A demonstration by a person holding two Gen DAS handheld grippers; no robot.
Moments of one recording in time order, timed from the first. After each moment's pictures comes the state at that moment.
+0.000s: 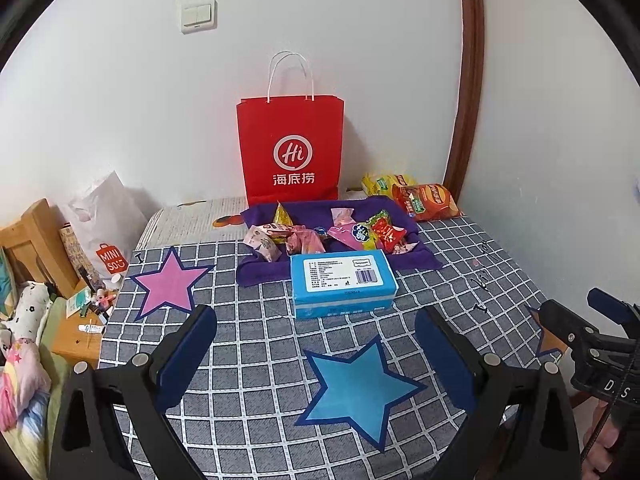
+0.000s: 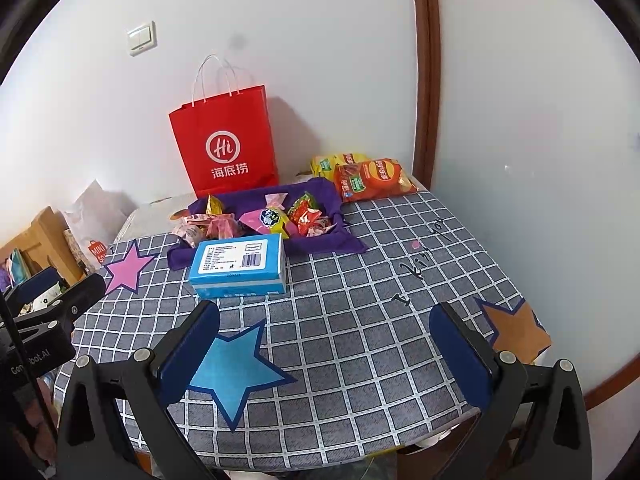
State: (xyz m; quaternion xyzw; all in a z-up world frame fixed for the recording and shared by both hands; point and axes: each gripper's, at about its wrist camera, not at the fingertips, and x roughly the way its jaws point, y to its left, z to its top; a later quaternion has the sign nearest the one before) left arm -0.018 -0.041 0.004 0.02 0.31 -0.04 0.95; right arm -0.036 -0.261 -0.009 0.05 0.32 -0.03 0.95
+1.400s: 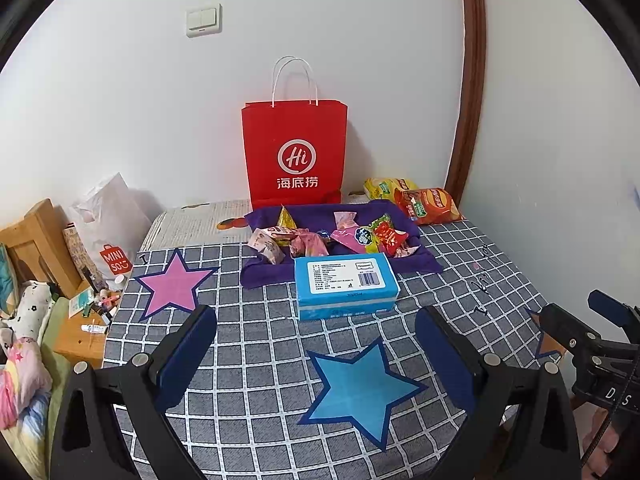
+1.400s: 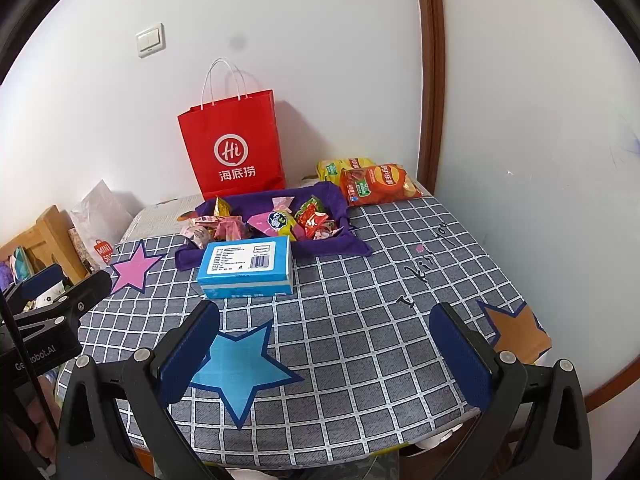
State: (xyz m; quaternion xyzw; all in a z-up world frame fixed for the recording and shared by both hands) left arm -0.024 -0.044 0.010 0.01 0.31 -0.03 0.95; right arm -0.045 -0.257 -0.004 0.04 0.31 -0.02 0.95
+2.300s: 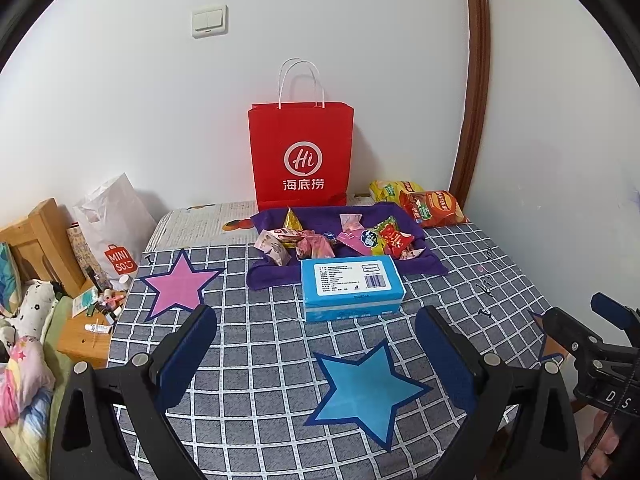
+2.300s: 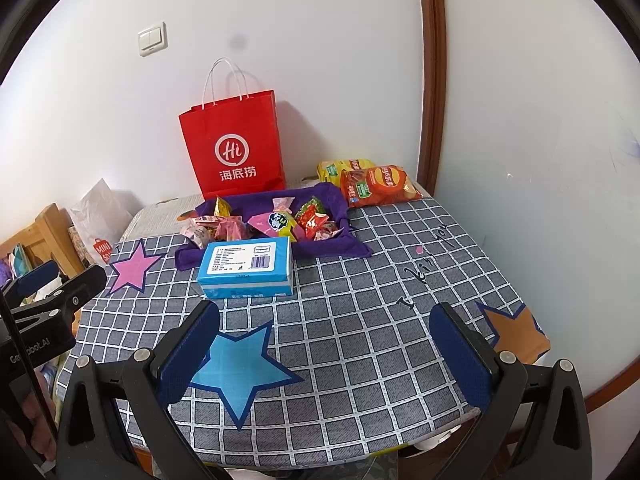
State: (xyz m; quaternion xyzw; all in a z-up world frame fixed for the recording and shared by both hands) left arm -0.025 -0.043 0.011 0.01 0.30 -0.02 0.95; right arm -0.044 -0.256 -0.004 0.04 0.31 -0.02 0.95
